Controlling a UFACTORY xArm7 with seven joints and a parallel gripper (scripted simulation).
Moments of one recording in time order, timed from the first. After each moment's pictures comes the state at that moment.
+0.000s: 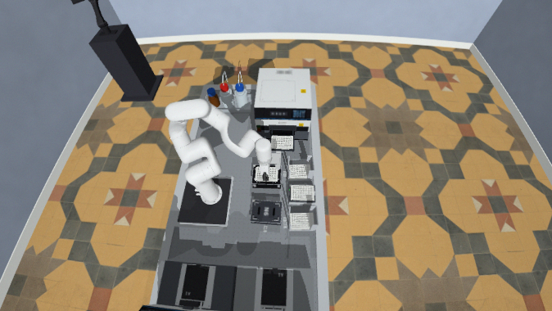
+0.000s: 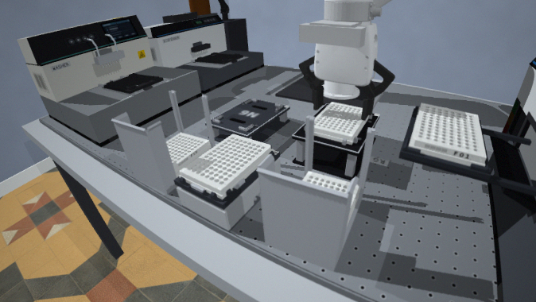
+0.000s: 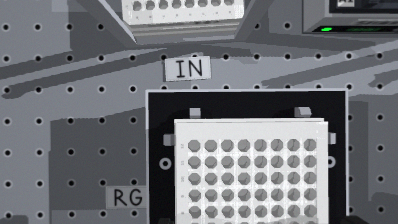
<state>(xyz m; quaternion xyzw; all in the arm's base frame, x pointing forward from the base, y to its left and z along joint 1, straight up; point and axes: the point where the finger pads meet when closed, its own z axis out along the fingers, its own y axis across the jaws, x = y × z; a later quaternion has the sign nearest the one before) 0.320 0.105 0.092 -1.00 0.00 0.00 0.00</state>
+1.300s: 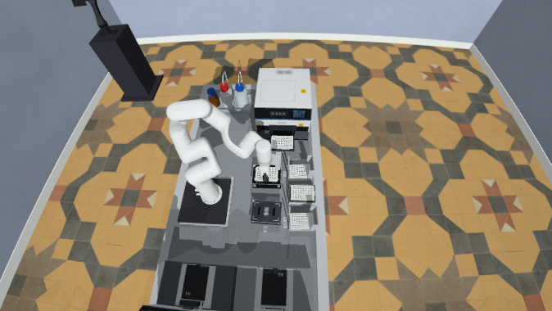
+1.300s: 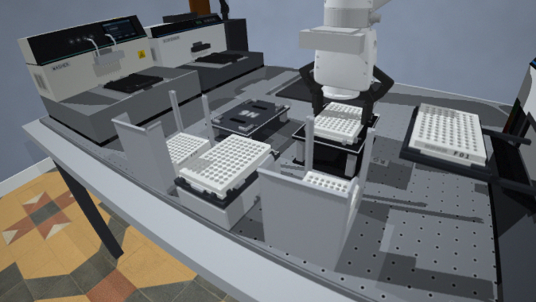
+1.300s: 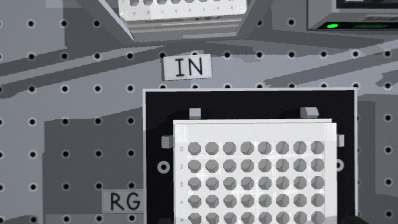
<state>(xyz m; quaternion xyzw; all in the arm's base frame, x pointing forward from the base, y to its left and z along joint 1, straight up) 0.320 0.105 0.083 -1.00 0.00 0.00 0.00</state>
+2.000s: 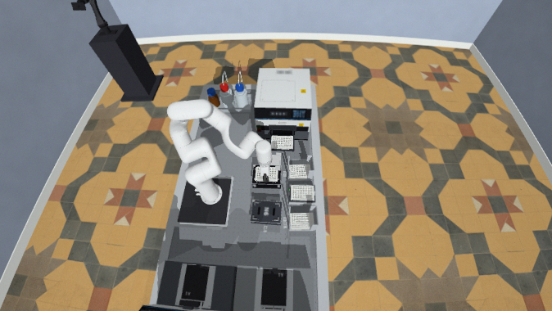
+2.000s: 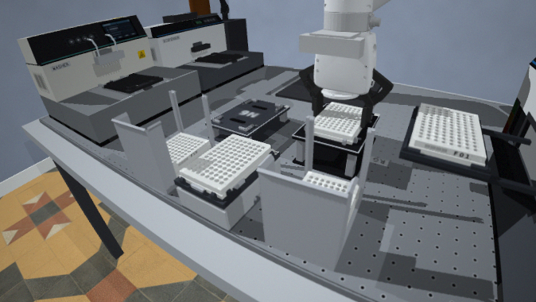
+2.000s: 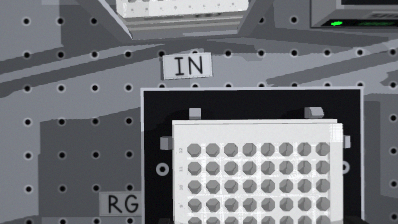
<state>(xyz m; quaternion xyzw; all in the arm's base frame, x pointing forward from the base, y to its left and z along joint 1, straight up) 0.320 0.105 0.077 -1.00 0.00 0.00 0.00</state>
